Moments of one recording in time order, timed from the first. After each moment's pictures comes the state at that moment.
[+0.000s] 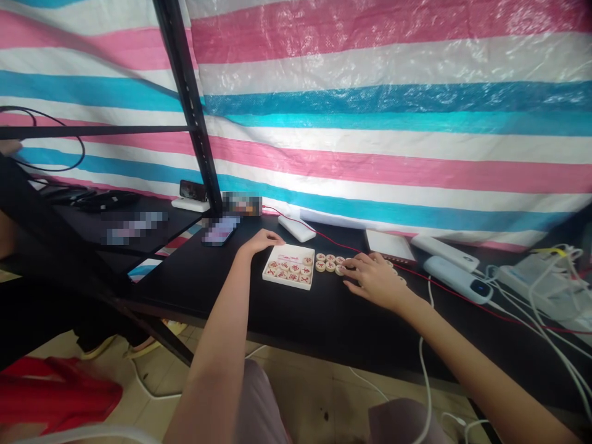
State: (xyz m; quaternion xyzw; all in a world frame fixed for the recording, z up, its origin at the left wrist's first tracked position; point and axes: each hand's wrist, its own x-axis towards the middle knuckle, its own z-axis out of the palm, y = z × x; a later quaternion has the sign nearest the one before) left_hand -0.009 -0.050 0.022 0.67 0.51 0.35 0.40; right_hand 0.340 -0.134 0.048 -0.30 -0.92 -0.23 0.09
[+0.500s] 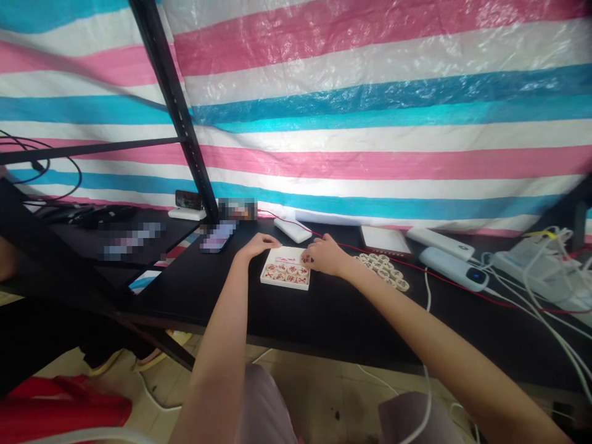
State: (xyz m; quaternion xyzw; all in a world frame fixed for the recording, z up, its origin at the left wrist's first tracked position) left_hand -0.007 -0.048 0.022 0.67 0.52 0.35 0.40; right_hand 0.235 -0.112 0.089 -0.38 -0.92 -0.08 -0.03
